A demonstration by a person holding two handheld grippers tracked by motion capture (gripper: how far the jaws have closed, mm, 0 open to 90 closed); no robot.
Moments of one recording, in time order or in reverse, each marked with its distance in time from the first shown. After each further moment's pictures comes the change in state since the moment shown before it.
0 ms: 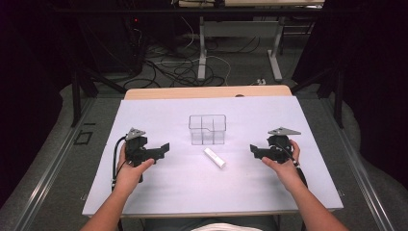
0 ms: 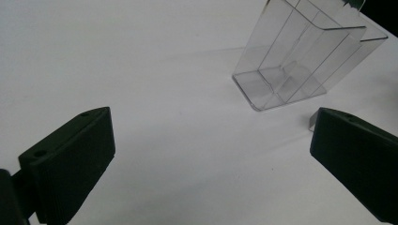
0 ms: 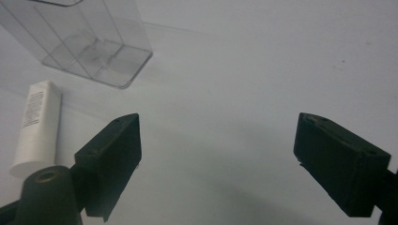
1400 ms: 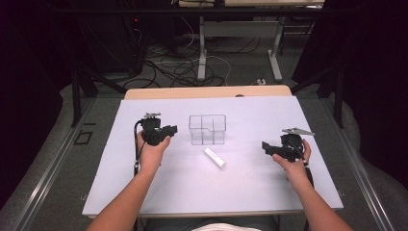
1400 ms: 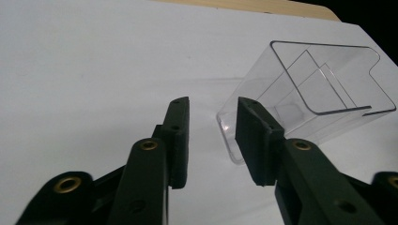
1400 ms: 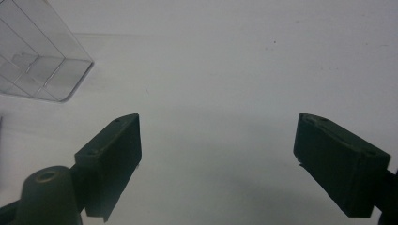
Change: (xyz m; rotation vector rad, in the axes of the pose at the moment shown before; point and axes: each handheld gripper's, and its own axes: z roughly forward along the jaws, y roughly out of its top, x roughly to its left) left arm -0.025 0.049 0.038 0.041 0.049 -0.142; right arm -0.038 -0.010 -0.004 -0.016 -0.082 0.142
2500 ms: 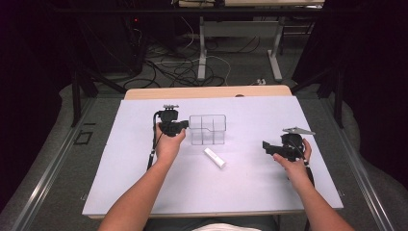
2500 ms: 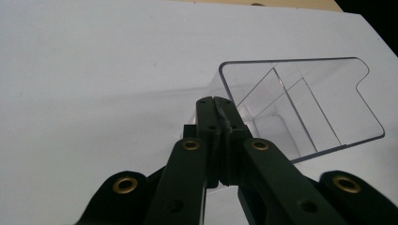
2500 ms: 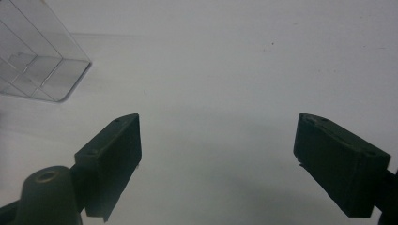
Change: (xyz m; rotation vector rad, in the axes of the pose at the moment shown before) left arm -0.040 0.025 0.035 0.066 0.007 0.008; right arm -0.002 0.001 0.001 0.000 -0.001 -0.008
